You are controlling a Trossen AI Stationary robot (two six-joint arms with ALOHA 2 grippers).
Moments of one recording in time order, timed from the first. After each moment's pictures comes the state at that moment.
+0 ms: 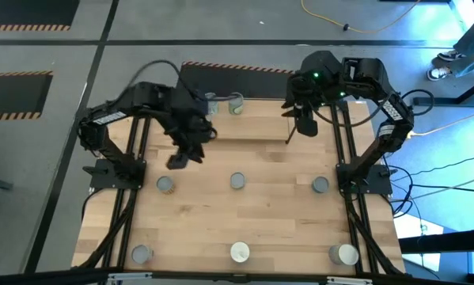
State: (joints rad) left arm 0.08 1.60 2.08 -1.51 0.38 0.09; right arm -0.28 1.67 2.35 -1.57 -0.10 -0.27
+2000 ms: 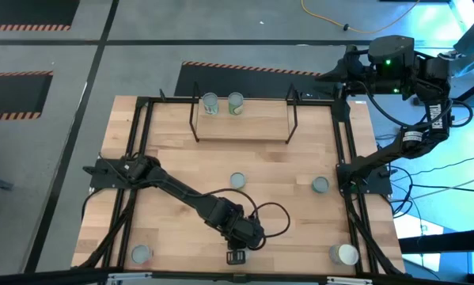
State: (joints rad) left arm -0.46 2.21 2.08 -1.00 0.09 -0.60; right arm -0.34 1.43 2.36 -1.47 0.06 -0.25
